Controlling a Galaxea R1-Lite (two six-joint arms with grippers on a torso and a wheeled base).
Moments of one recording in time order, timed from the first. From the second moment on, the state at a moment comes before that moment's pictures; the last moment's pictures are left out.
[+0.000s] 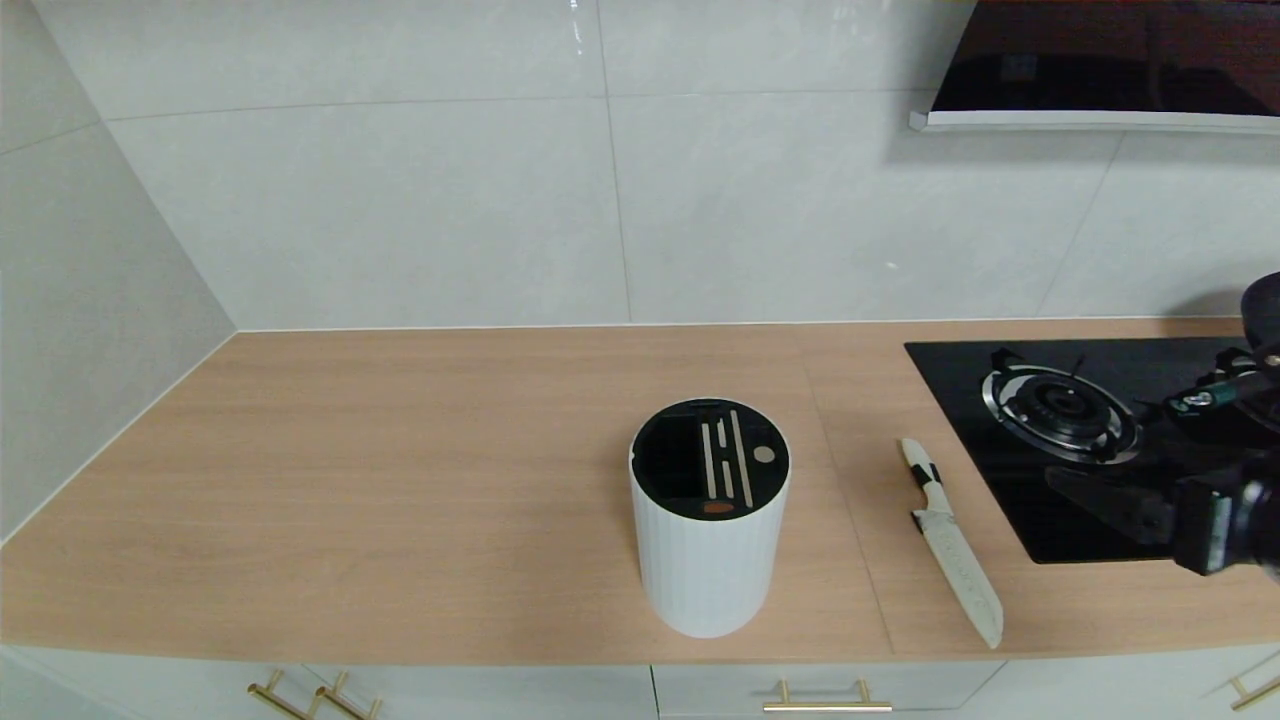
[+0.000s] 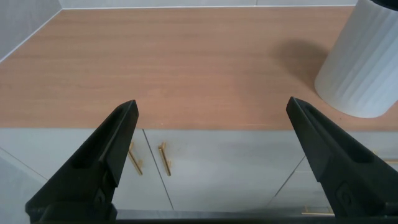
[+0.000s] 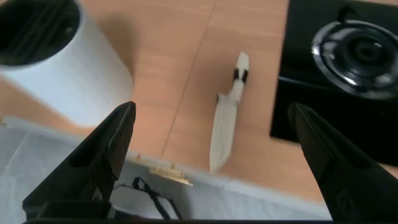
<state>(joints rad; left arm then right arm) 0.00 0.00 0.00 -0.01 0.02 0.00 0.21 1.22 -0.52 -0.39 0.04 -0.03</state>
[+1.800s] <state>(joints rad) 0.00 0.00 0.00 -0.01 0.02 0.00 0.17 2.21 -0.61 -1.07 -0.07 -0.01</state>
